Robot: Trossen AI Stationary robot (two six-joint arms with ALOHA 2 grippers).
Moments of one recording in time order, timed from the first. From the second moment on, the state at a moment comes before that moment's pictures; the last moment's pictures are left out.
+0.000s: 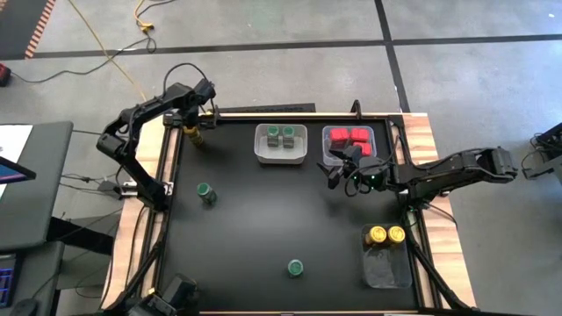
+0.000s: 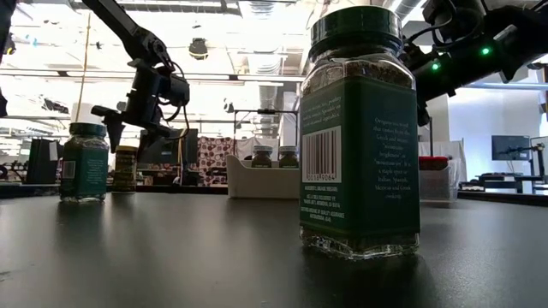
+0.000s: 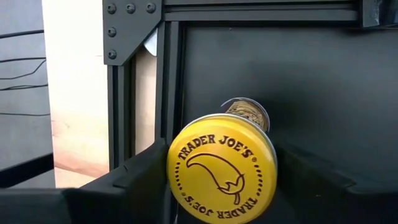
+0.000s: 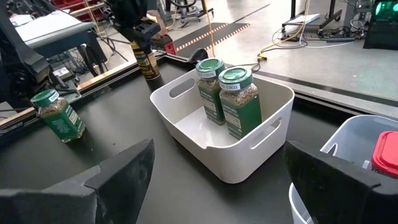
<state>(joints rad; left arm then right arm) 1.04 1.64 1.24 -1.08 -0.38 -0.58 -0.08 1.11 0.37 0.47 0.52 0.39</state>
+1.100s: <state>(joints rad) 1.01 1.58 1.24 -1.16 -0.34 -0.60 -0.08 1.11 0.37 0.47 0.52 0.39</state>
